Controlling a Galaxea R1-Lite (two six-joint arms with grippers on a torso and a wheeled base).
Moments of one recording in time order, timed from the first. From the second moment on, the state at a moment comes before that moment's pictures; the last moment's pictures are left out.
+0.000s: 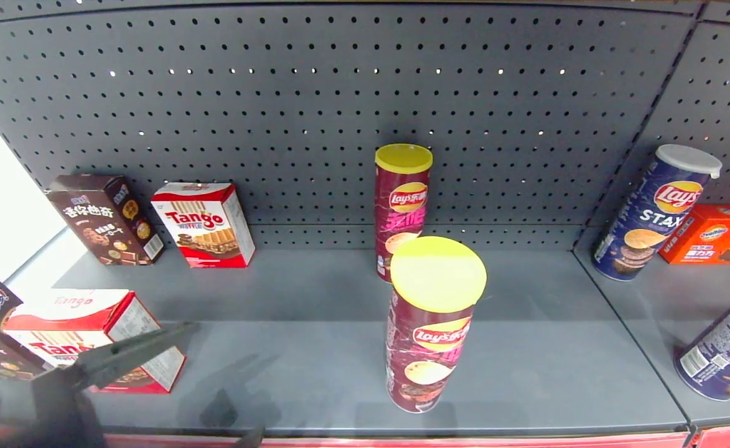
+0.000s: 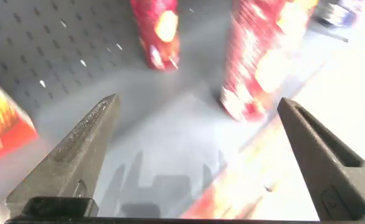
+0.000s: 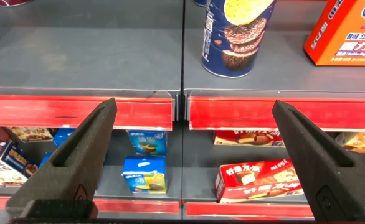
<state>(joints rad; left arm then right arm) -0.77 0.99 -0.18 -0.78 0.00 0.13 0.00 0.00 0.00 0.00 0.02 0.00</state>
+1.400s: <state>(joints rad) 0.00 0.04 0.00 -0.06 -0.05 0.03 0.00 0.00 0.00 0.00 0.02 0.00</state>
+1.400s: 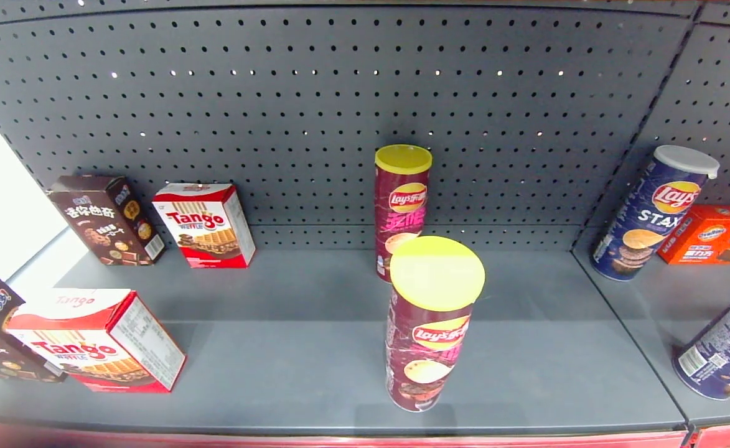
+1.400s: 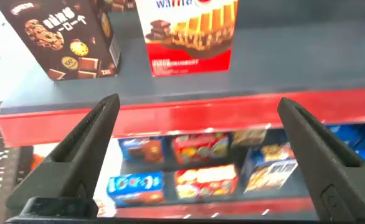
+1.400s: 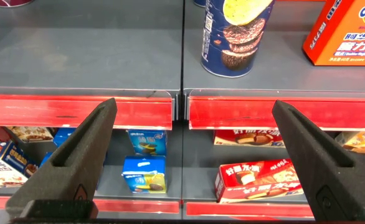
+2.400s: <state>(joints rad) 0.00 0.00 0.00 0.00 -0.04 0.04 0.00 0.00 0.00 0.00 0.02 0.00</state>
